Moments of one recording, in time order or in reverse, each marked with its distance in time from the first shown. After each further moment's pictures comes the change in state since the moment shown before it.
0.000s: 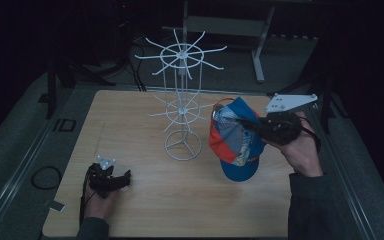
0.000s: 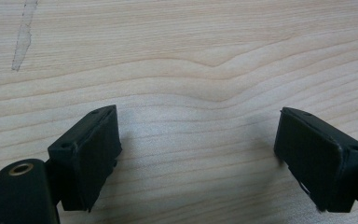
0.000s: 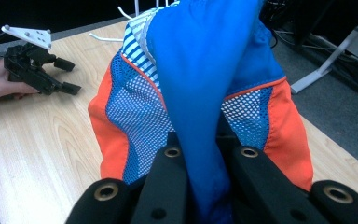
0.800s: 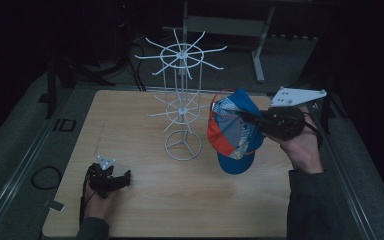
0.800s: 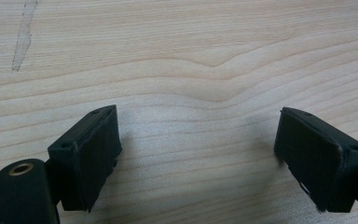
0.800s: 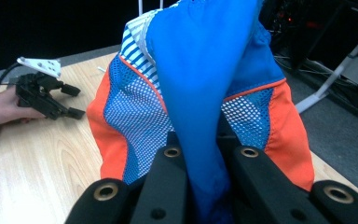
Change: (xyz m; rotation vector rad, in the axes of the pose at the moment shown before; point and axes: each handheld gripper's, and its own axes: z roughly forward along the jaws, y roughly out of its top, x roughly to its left) left arm 0.000 0.000 0.000 -0.001 0.000 -0.002; right arm -0.001 0.013 -0.010 -0.102 0.010 -0.004
